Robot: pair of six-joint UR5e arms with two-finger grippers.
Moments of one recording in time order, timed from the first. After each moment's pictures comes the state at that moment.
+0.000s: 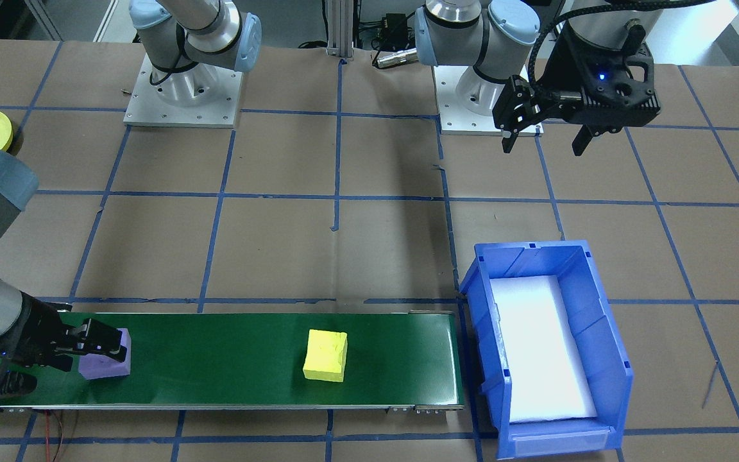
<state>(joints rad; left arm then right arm) -1.52 -1.52 -1.52 -1.67 1.59 0.07 1.29 -1.05 1.52 -2.04 -1.30 -0.36</state>
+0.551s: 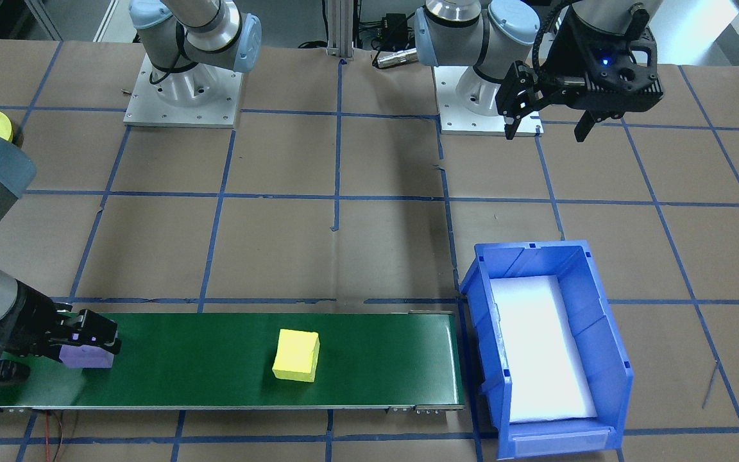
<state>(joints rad) -1.52 -1.51 -1.52 -1.68 1.59 0.07 1.29 -1.09 1.55 -2.04 -1.30 -0.35</state>
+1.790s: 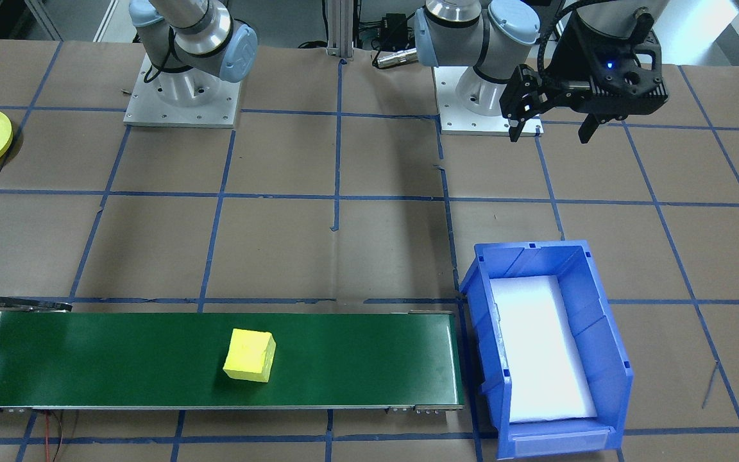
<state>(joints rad) -1.52 -1.51 -1.52 -1.67 1.60 0.07 0.94 -1.18 1.53 -1.96 -1.63 -0.98</state>
